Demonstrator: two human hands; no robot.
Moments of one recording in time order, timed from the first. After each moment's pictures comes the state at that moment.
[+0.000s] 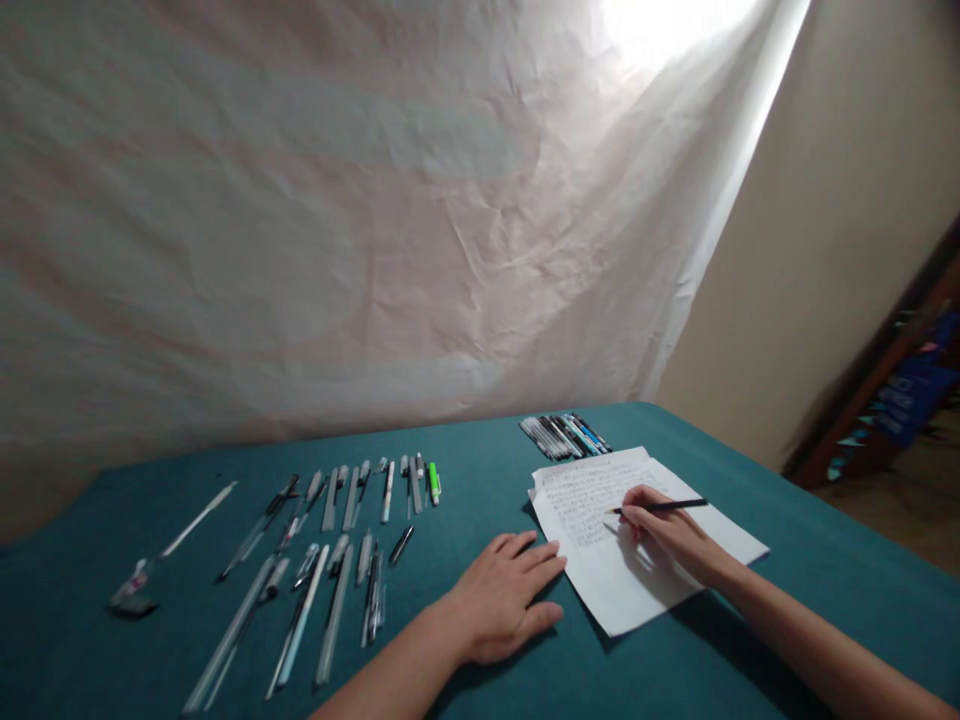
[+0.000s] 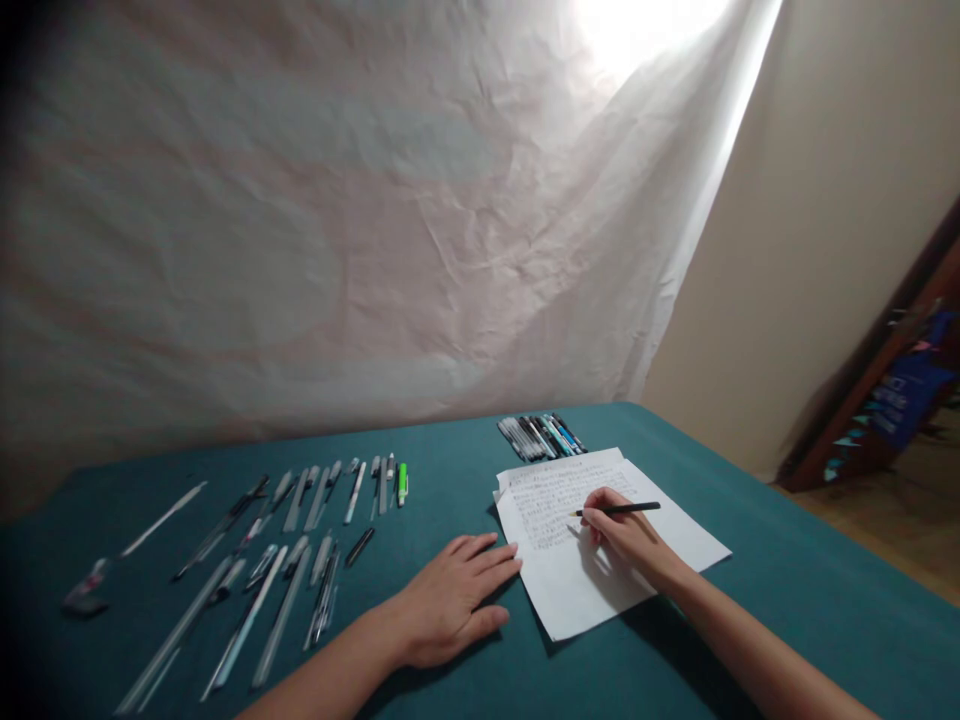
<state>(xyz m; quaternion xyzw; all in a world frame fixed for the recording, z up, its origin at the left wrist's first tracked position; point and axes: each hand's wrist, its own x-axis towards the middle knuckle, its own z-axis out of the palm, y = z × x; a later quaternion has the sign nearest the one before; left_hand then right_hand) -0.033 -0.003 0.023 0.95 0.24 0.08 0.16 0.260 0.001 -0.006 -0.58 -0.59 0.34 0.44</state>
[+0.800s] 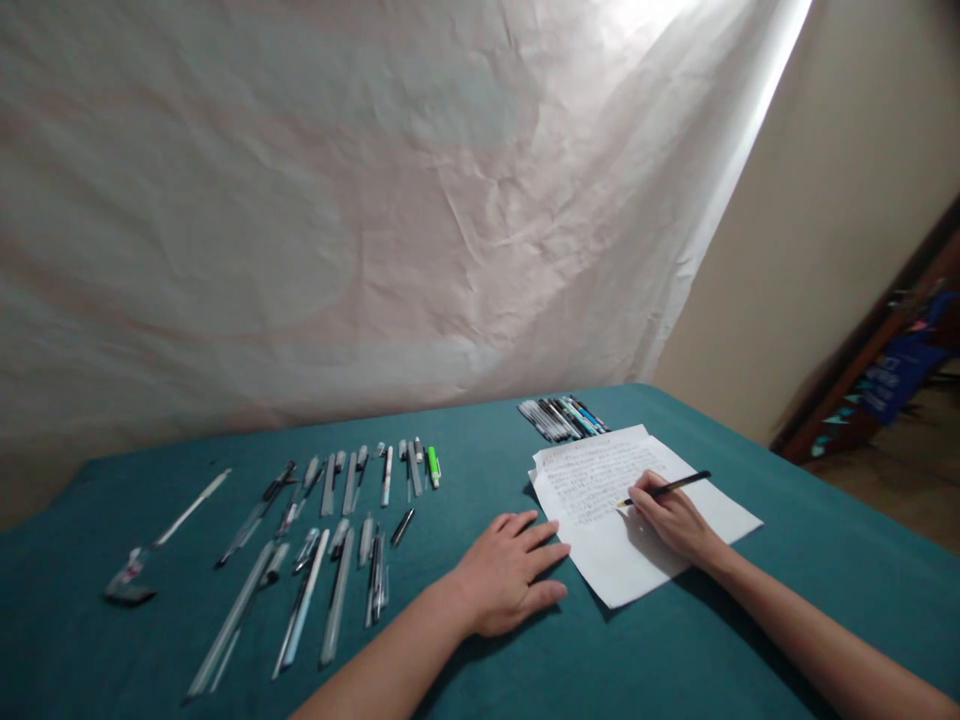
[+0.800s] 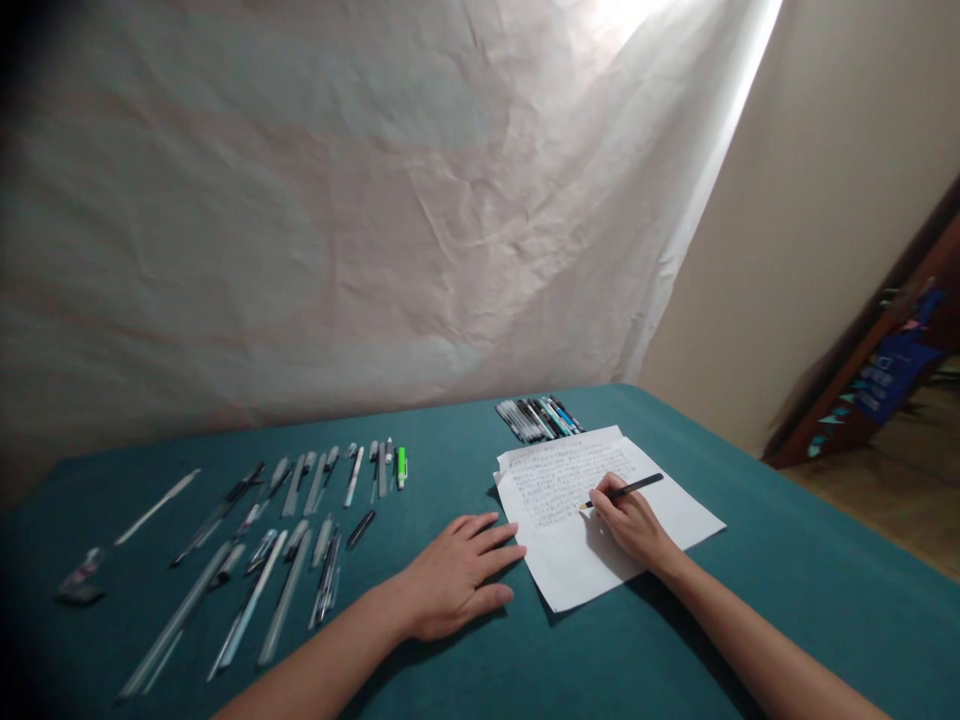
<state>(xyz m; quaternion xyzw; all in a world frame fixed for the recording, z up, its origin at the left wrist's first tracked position) -0.032 0.002 0.015 0.96 0.23 0.08 0.12 0.268 -0.004 -0.024 -0.63 -0.64 0.18 0.40</state>
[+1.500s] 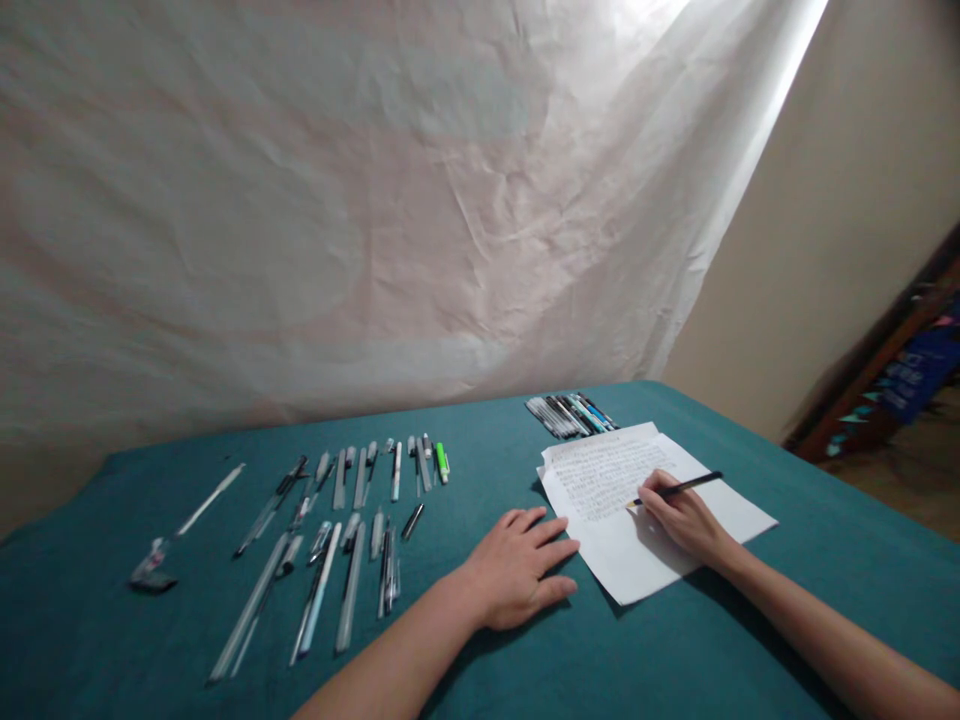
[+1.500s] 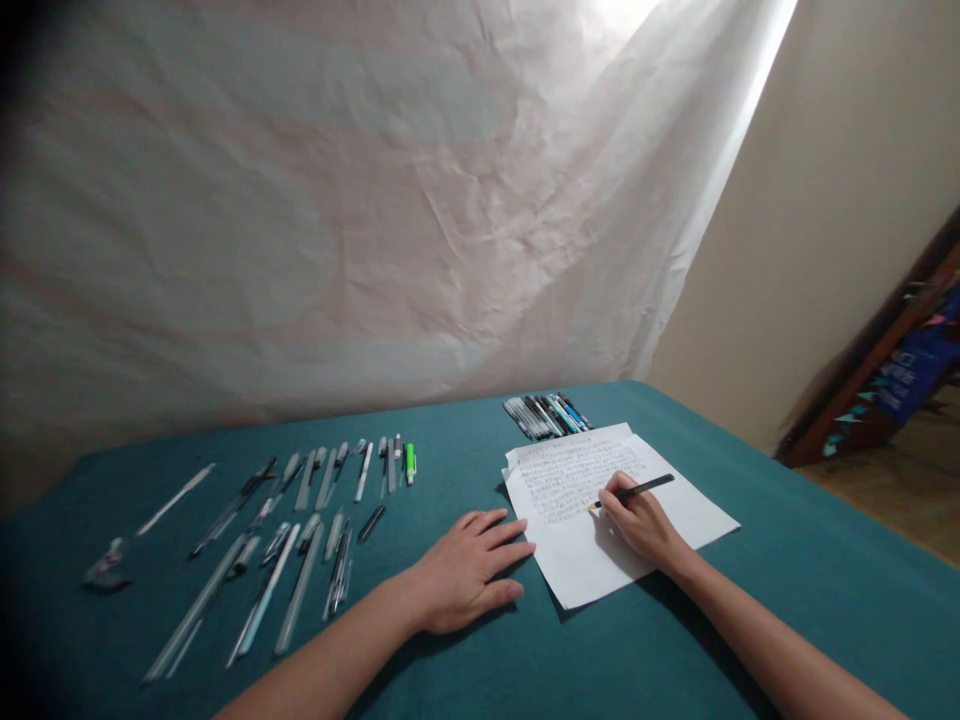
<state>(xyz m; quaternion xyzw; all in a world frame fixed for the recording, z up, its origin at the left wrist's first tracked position) -0.031 0.001 0.013 0.96 0.23 0.08 0.12 0.265 -0.006 -0.025 -0.61 -0.65 0.18 0.42</state>
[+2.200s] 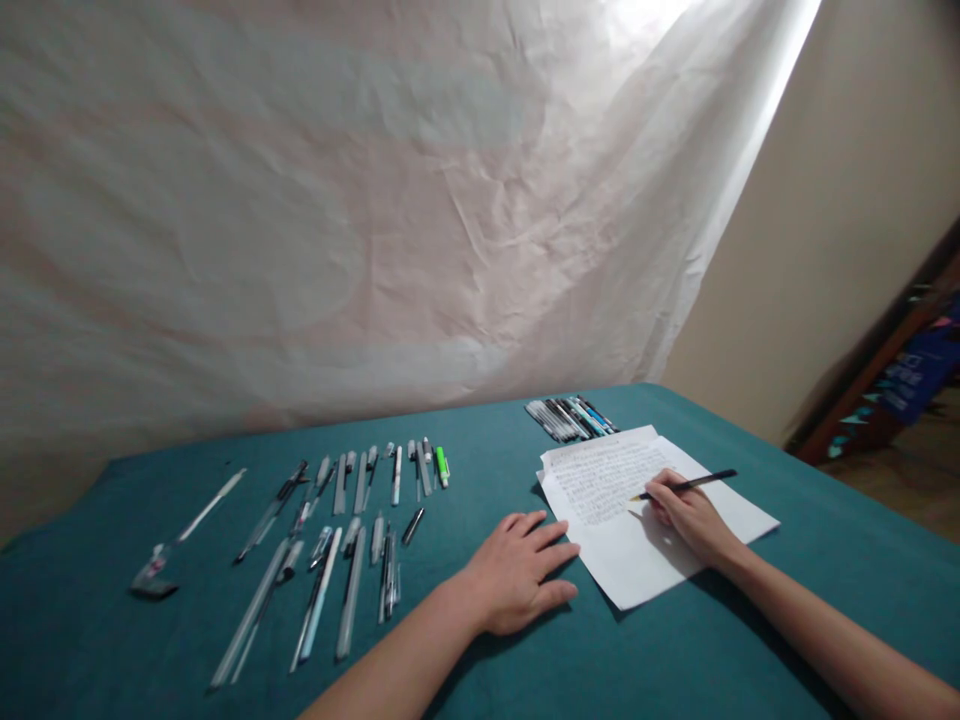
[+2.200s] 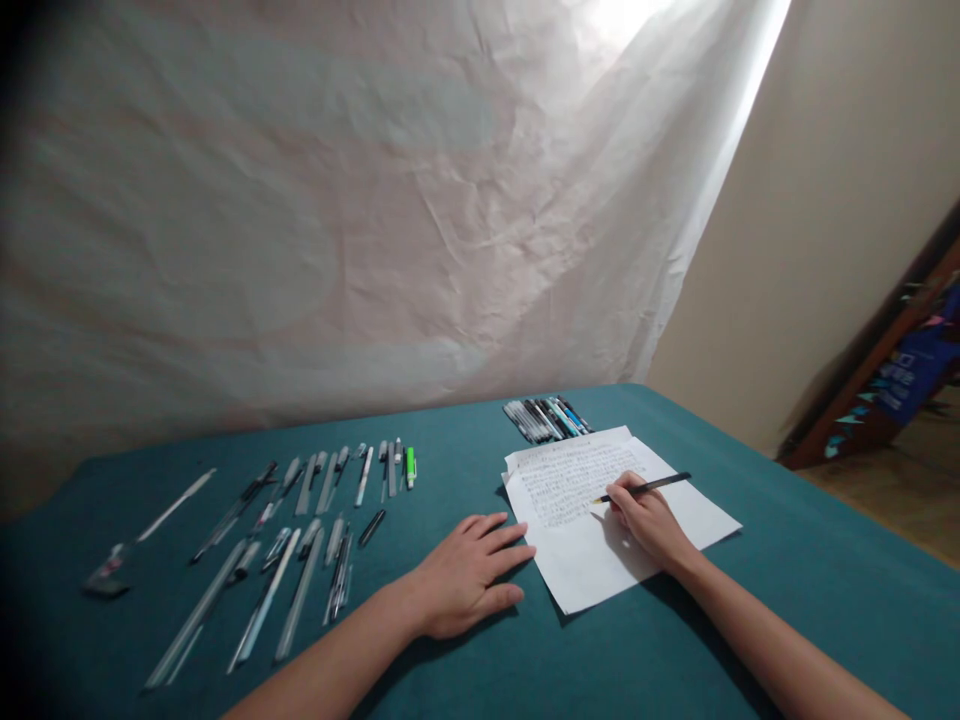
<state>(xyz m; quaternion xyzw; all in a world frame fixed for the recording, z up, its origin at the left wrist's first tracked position) -0.031 0.001 0.013 0.96 0.23 0.07 0.12 0.271 -0.004 -0.029 -0.63 -0.55 0.27 0.47</state>
